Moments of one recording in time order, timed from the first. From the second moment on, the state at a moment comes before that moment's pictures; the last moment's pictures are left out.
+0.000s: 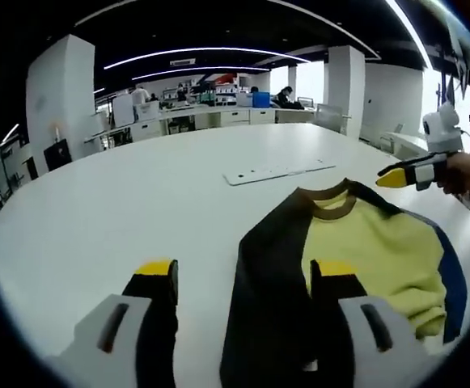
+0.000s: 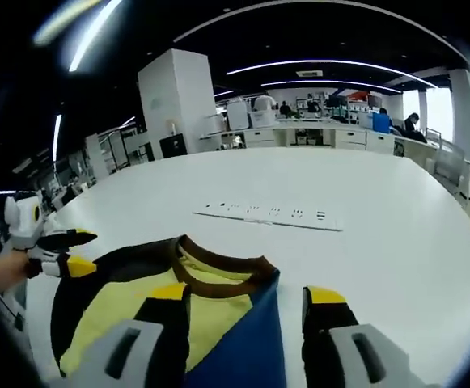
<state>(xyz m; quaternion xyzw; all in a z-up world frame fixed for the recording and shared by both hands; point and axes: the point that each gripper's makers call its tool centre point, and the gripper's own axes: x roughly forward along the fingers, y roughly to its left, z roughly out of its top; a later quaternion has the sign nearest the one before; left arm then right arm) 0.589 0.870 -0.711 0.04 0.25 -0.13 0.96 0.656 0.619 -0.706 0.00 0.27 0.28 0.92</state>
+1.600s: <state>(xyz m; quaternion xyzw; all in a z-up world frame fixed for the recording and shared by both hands) 0.450 0.840 -0.736 0.08 0.27 -0.15 0.95 0.401 0.625 -0.748 -0.08 0.35 0.42 0.83</state>
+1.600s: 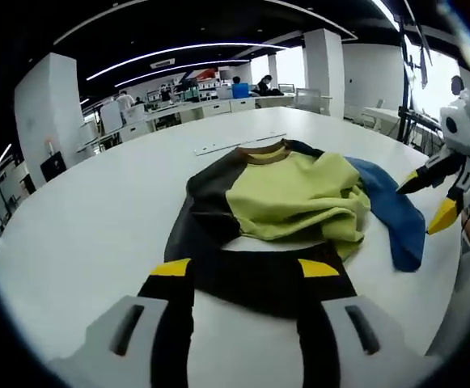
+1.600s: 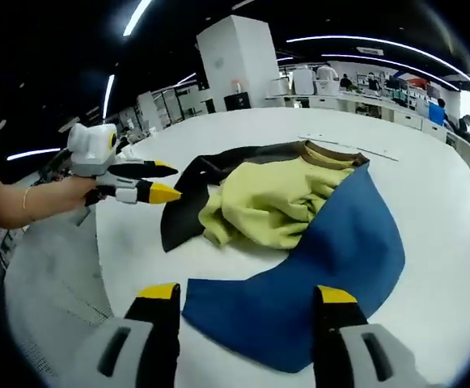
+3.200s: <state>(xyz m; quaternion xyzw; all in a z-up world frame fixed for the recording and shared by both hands) 0.434 0.908 -0.714 0.06 0.30 -0.08 0.95 0.460 0.539 -0.680 -0.19 0.26 0.32 0.89</state>
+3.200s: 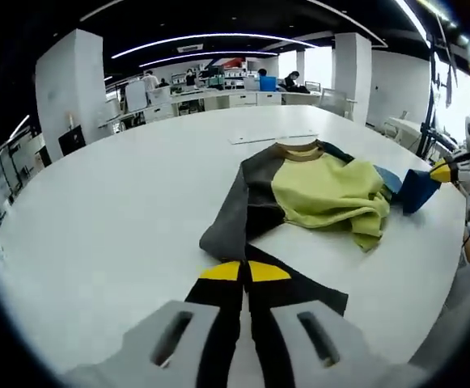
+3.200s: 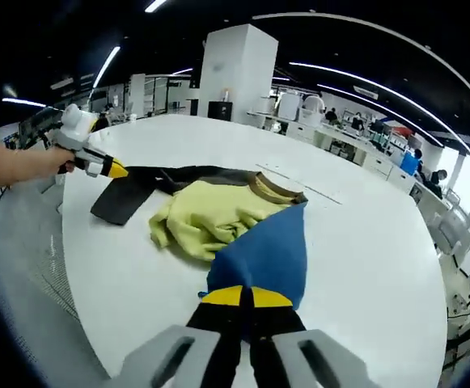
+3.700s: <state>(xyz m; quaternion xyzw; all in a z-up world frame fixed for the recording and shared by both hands) 0.450 0.960 -0.693 0.00 0.26 0.00 0.96 0.530 0.443 -0.656 -0.17 0.25 0.19 0.93</state>
